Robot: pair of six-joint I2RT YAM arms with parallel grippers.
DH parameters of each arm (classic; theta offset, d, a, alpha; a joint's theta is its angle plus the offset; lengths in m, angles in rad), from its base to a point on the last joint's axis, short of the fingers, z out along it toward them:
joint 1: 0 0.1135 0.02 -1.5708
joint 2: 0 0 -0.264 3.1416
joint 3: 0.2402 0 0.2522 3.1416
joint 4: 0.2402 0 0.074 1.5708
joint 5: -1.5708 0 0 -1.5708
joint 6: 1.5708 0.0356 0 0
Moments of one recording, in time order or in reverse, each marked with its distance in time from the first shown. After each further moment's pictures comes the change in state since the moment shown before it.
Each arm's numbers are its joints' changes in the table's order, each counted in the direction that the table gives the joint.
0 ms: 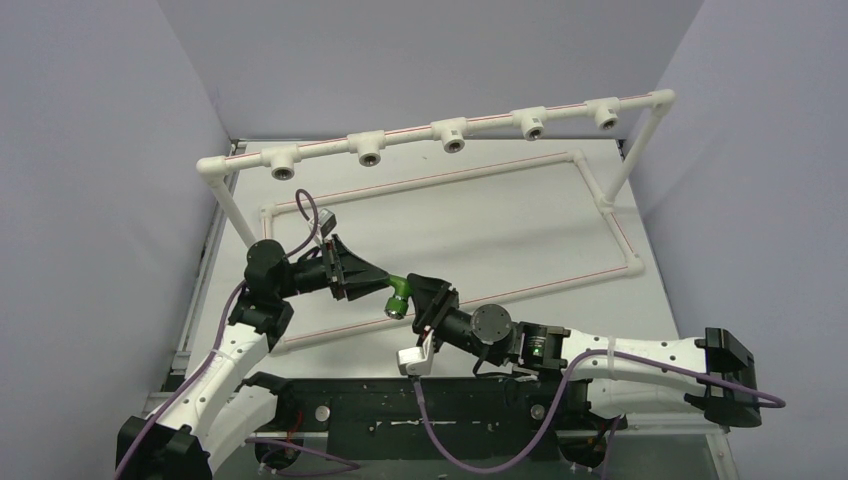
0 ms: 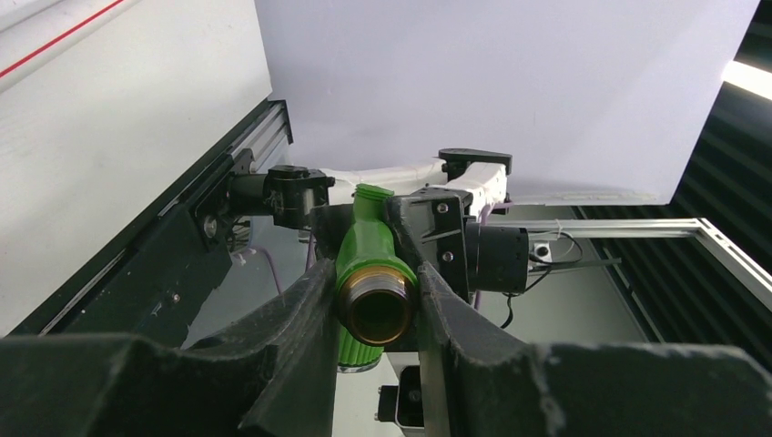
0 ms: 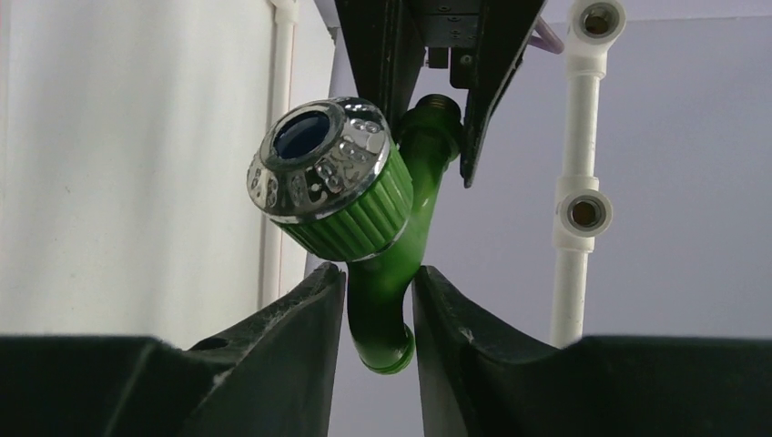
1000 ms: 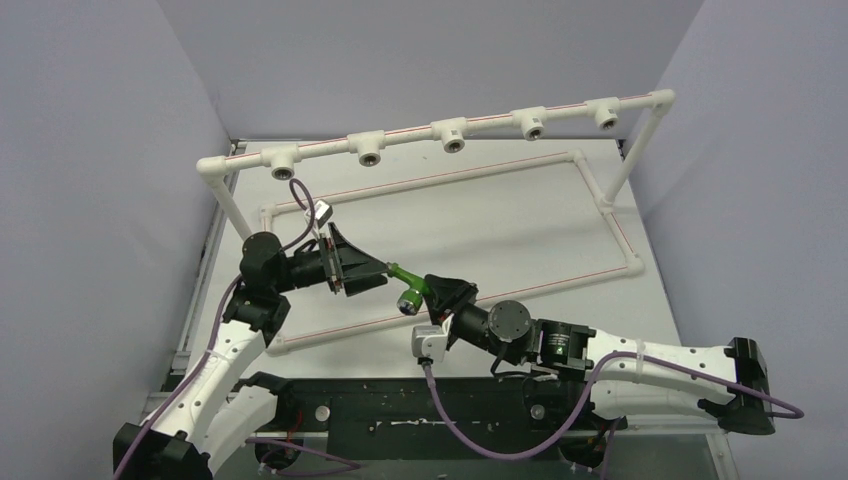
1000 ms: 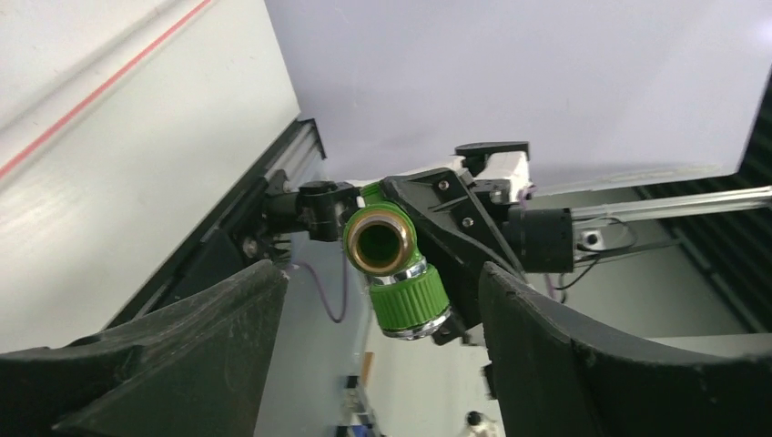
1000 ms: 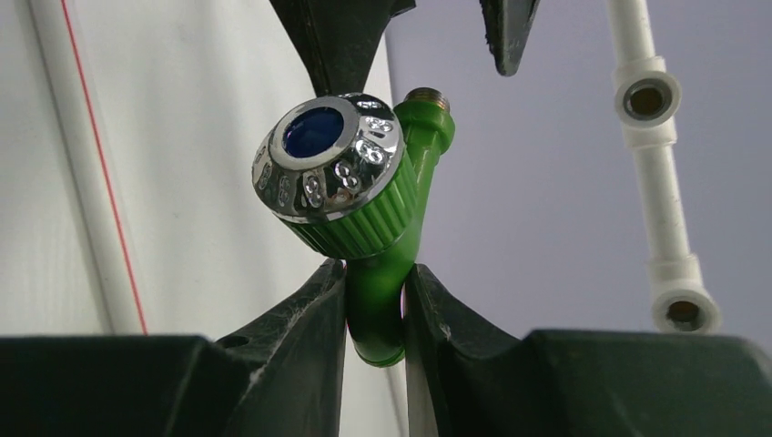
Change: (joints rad) left arm 0.003 -0.006 0.068 0.082 0.003 0.169; right arm -0.002 -0.114 0.037 0.158 -0.040 0.351
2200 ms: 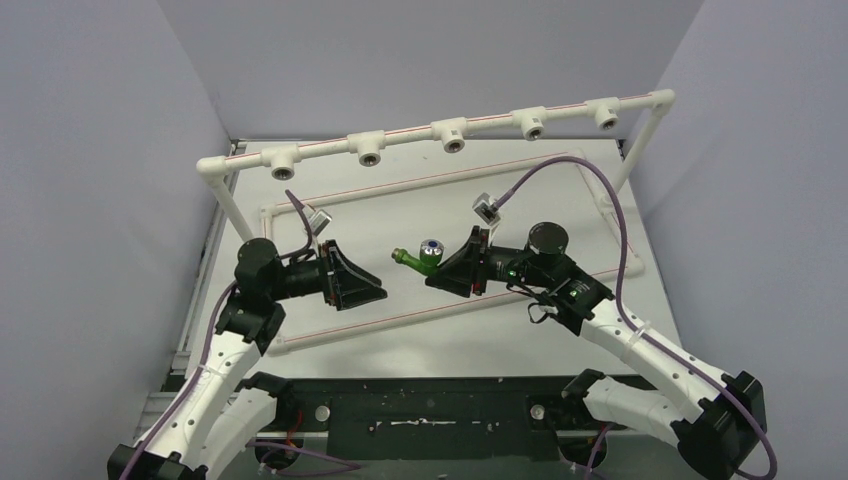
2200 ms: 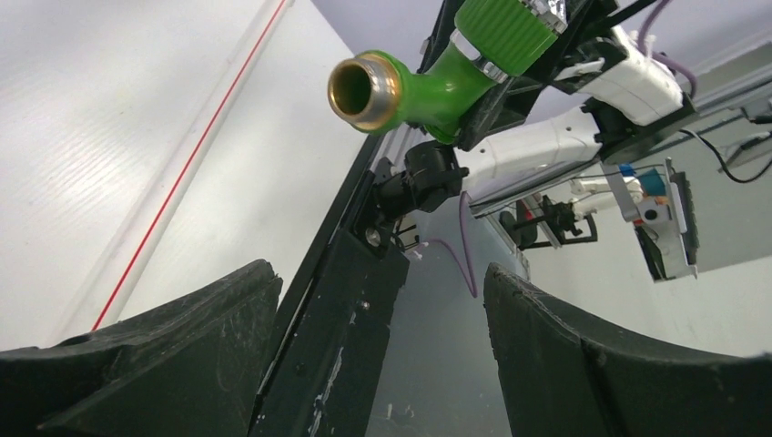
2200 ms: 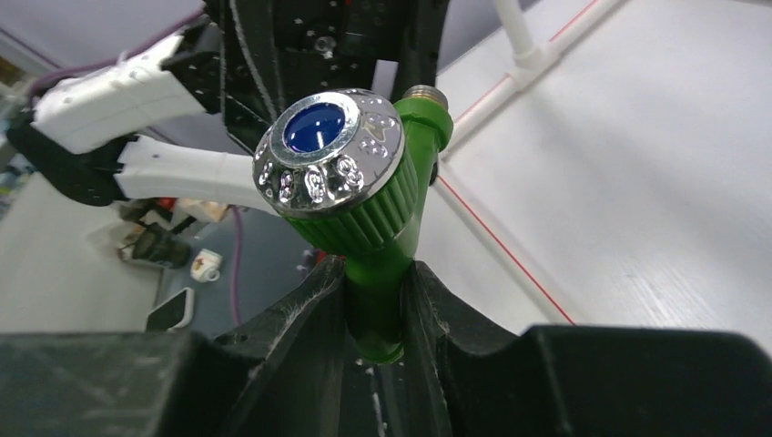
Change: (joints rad) left arm -0.002 -0.090 0.010 0.139 -0.050 0.527; right arm -0.647 0.070 0.098 -0.042 0.999 1.621
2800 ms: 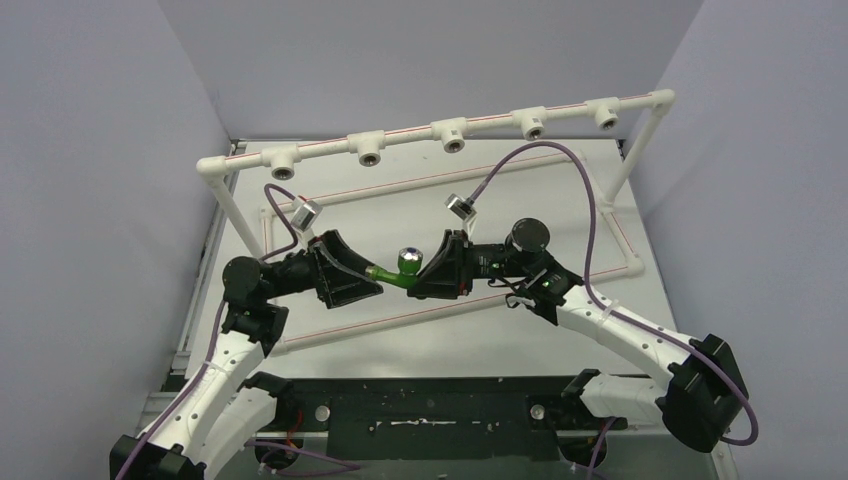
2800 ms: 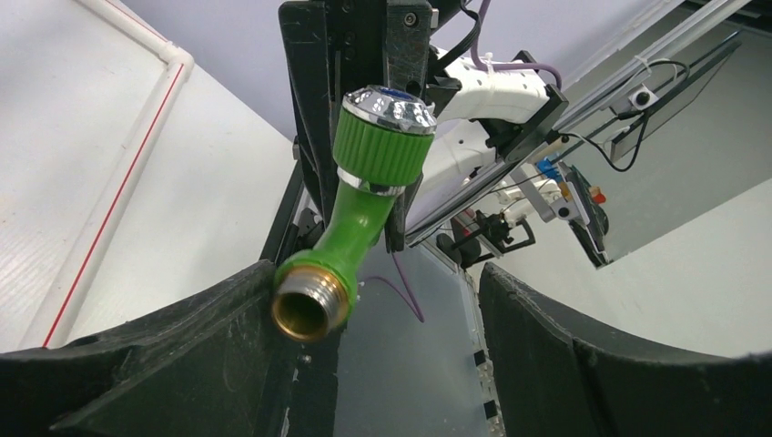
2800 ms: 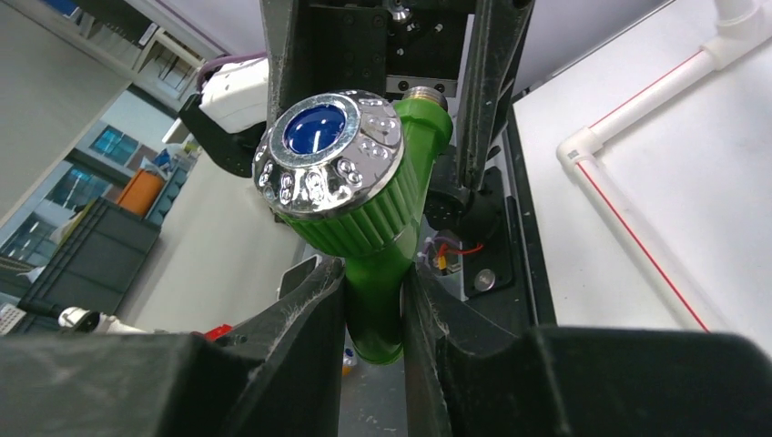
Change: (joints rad) left arm -0.023 0.019 -0.056 -0.561 -0.032 -0.389; right arm 0.059 0.170 0.013 -0.331 0.211 0.313
